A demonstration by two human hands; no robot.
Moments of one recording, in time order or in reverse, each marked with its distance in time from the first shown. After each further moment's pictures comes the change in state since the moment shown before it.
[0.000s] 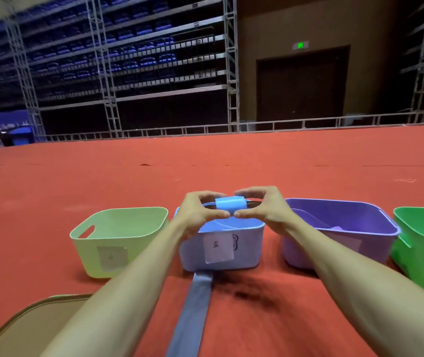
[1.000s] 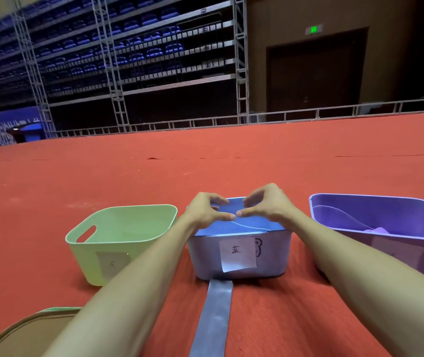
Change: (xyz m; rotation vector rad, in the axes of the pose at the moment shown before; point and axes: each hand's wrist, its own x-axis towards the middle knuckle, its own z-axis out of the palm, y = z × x) left_hand 0.070 -0.066 -0.021 0.281 -0.015 -0.100; right_hand 0.082 0.055 0.034 -0.380 -0.034 0.103
